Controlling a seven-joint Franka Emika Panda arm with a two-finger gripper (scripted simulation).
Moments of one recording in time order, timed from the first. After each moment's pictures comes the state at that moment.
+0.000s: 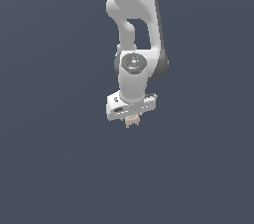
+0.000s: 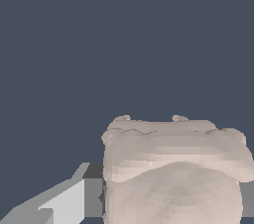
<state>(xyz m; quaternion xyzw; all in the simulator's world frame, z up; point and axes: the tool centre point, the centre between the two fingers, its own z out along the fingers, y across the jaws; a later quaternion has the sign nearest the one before) 0.018 0.018 0.111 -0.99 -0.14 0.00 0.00</state>
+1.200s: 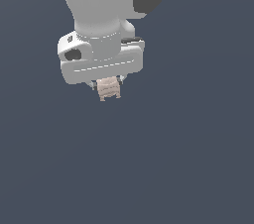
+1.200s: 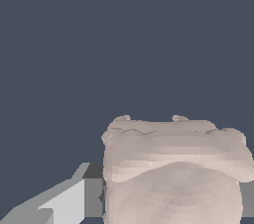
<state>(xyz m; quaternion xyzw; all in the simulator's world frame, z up) 0.036 -0.057 0.332 -0.99 -0.14 0.00 0.00</state>
